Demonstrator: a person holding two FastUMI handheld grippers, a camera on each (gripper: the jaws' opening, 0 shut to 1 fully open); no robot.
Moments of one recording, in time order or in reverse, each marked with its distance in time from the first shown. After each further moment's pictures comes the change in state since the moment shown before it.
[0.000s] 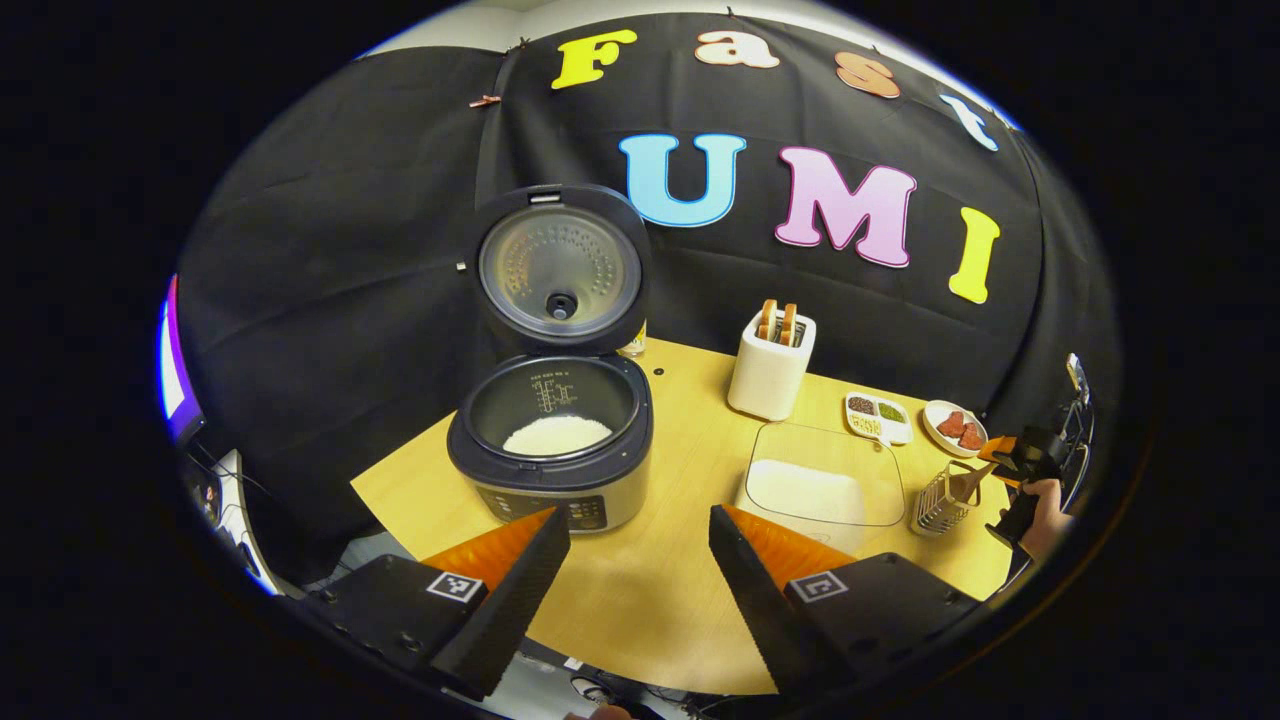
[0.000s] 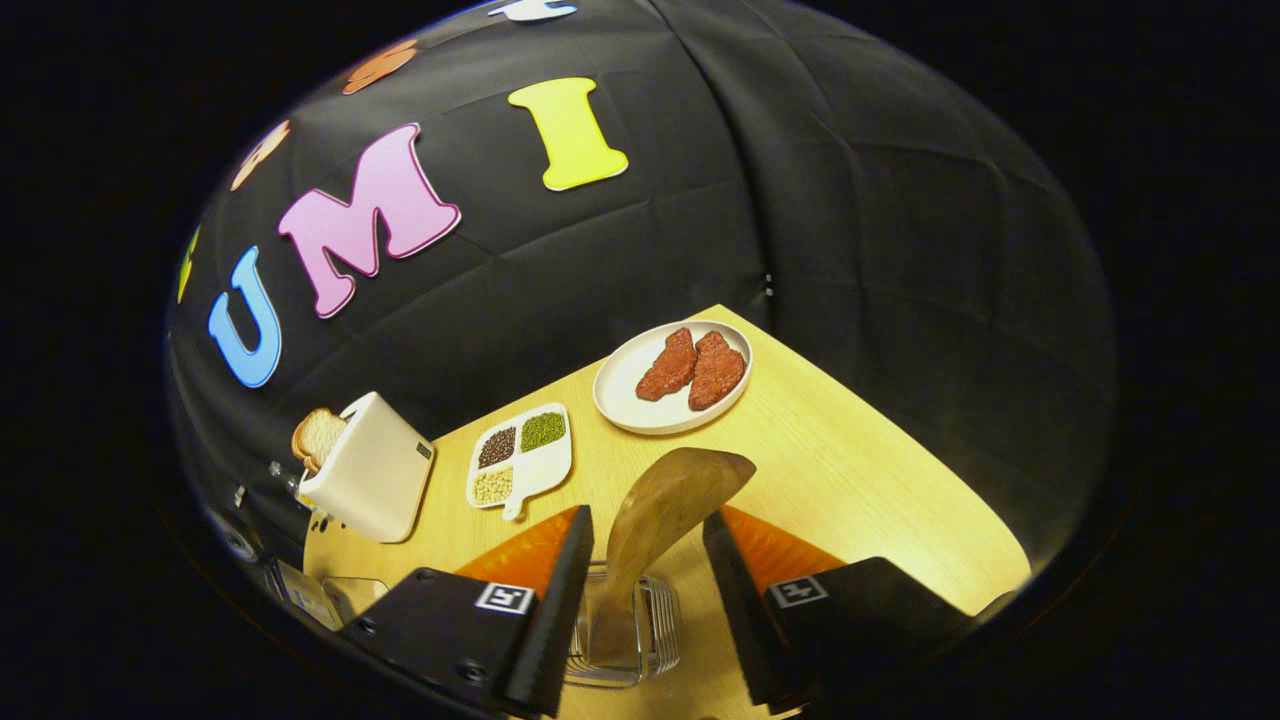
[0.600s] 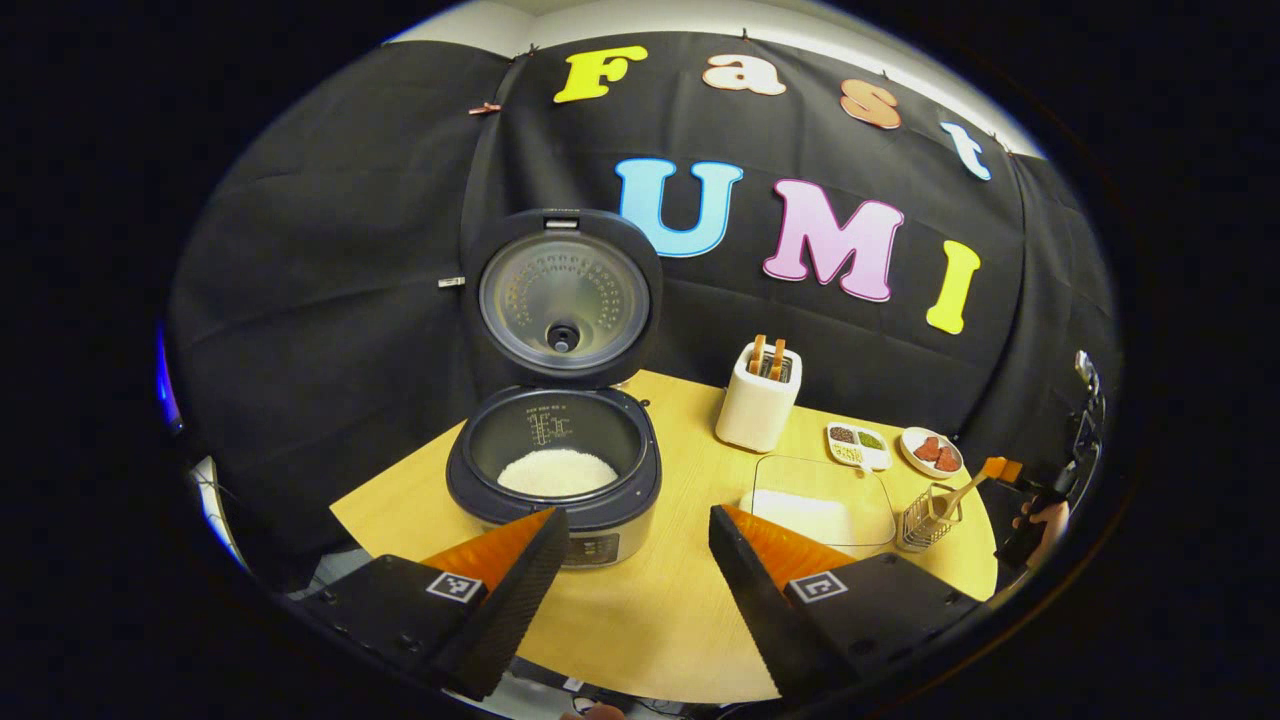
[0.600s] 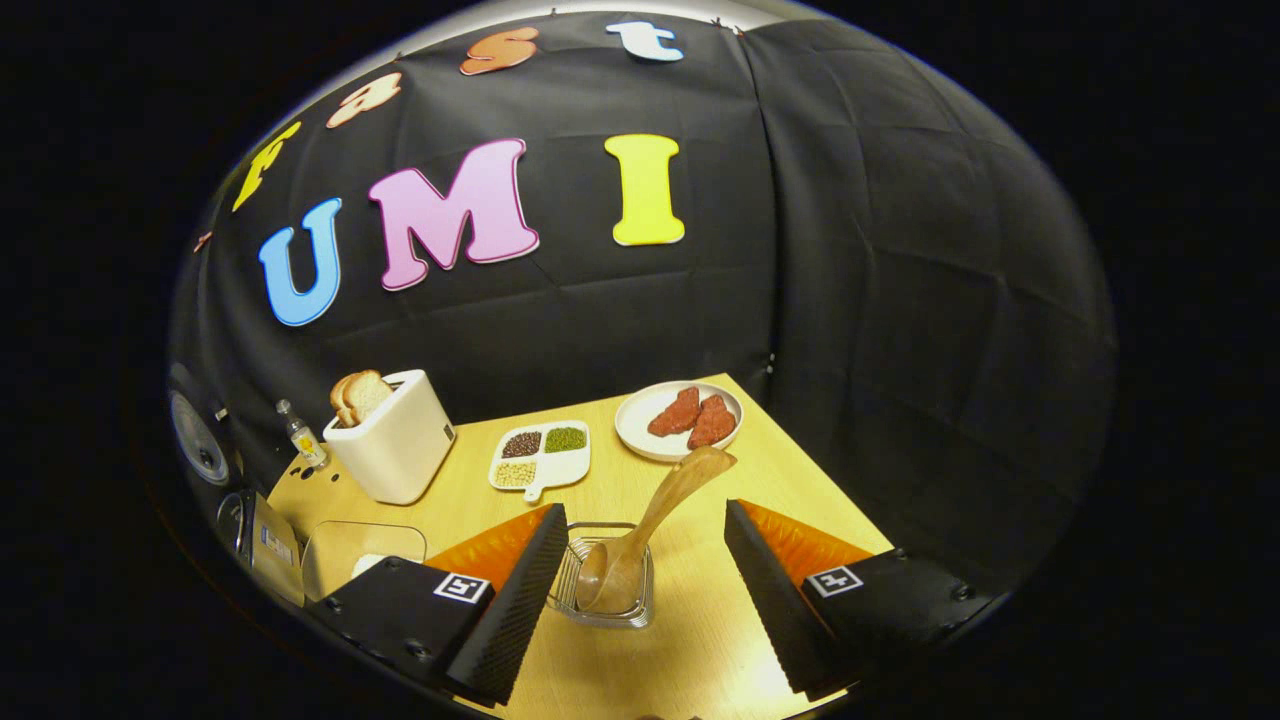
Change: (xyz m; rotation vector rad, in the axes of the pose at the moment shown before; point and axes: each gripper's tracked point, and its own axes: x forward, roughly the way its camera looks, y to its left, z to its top) left arm 0.008 0.035 0.029 -0.031 -0.076 -0.080; right arm -0.087 0.018 0.011 -0.248 -0.147 -0.010
